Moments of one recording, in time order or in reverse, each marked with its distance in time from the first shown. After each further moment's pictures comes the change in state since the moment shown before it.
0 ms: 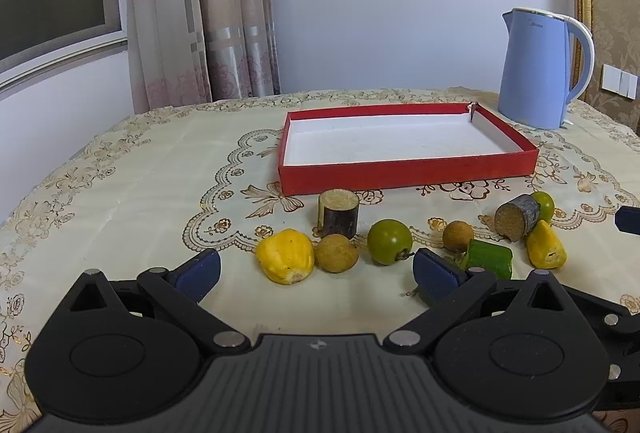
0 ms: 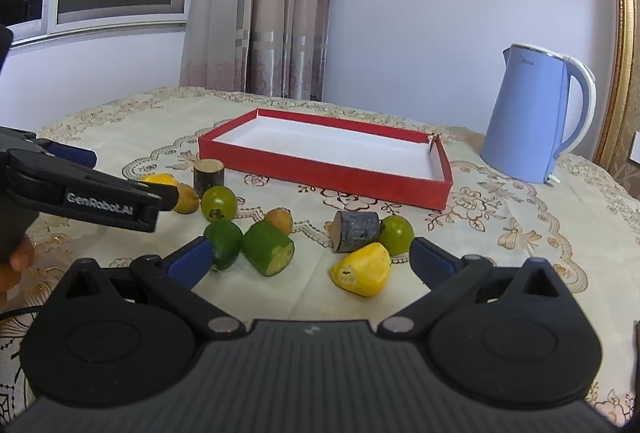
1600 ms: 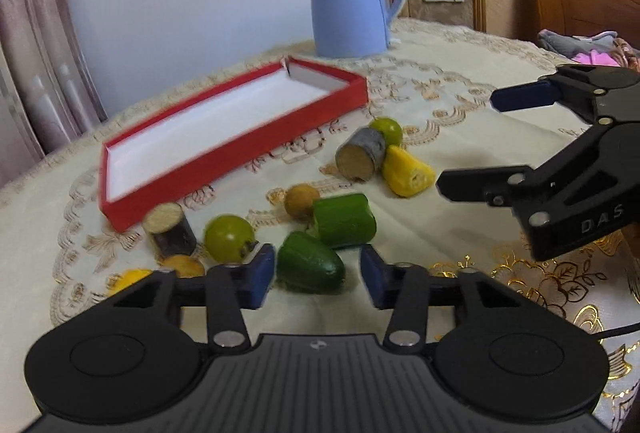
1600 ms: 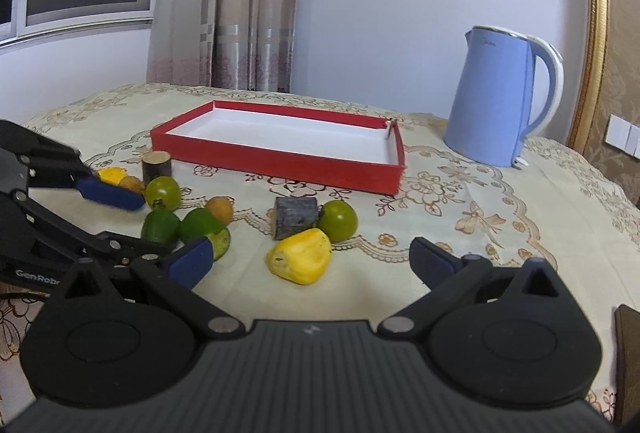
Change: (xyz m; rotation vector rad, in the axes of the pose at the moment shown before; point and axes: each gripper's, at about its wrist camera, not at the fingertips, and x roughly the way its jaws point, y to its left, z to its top) left arm 0.024 -0.045 -0.003 0.405 0.075 -0.433; right arm 0.005 -0.036 -0.010 0.043 0.014 -0.085
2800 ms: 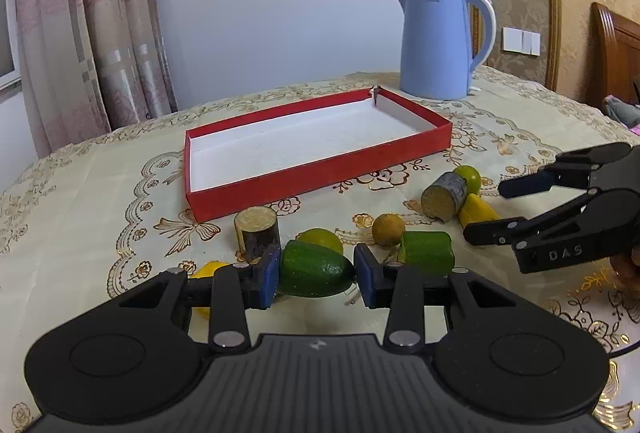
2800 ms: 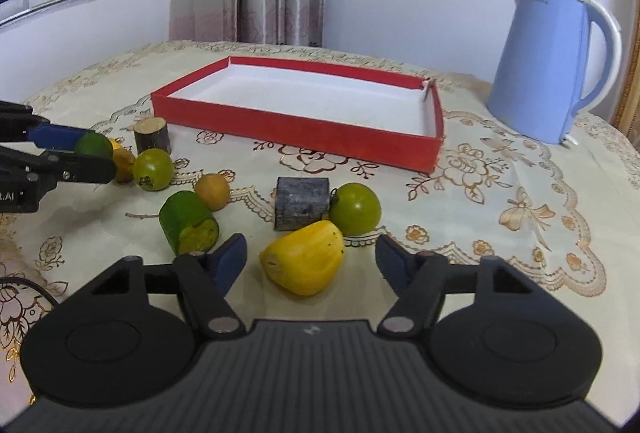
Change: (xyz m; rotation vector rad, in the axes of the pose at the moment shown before) left arm -0.023 0.035 -0.001 -0.201 -0.077 0.155; right arm 0.061 -0.009 0.013 -0.041 0.164 0.129
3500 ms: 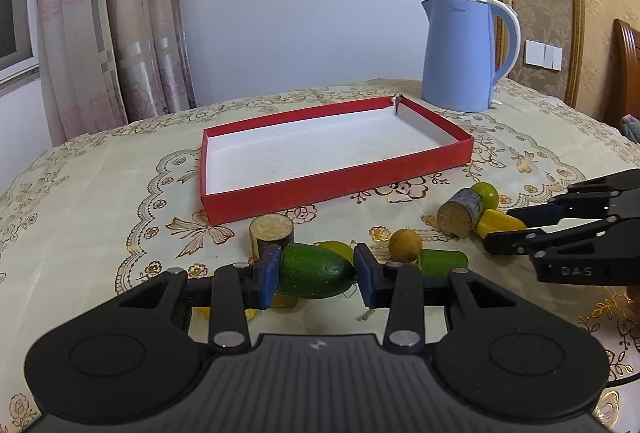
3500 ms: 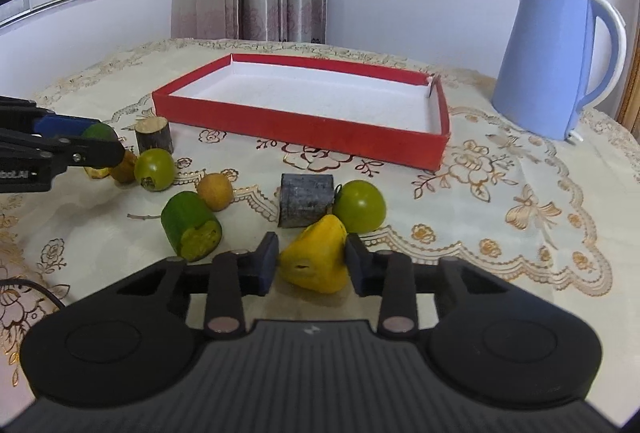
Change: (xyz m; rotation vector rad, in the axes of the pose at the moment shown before) left arm 0.003 0.004 0.006 -0.056 -0.006 0.047; right arm -0.002 -0.003 0.001 0.016 0.002 0.013
